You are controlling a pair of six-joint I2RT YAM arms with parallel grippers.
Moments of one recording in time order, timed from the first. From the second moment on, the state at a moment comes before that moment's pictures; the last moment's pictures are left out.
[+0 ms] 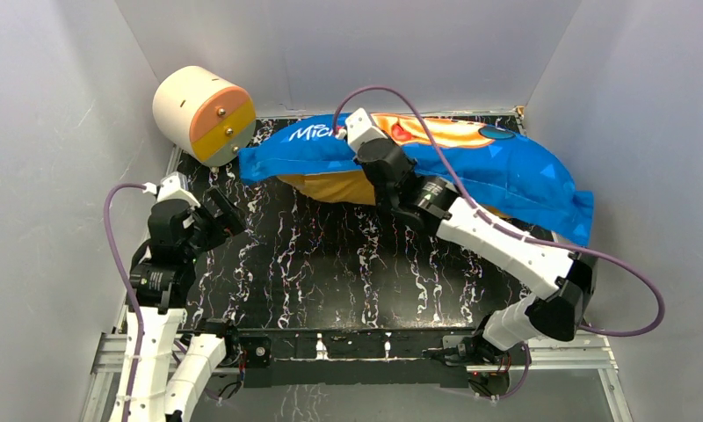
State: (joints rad) left arm -0.08 0.67 0.95 -0.83 -0.07 -0.51; right arm 0.98 1.45 1.43 -0.39 0.88 -0.40
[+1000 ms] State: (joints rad) left arm -0.08 0.93 0.84 -0.52 0.37 -0.50; right arm 0.80 1.57 1.91 -0.75 0.81 -0.10
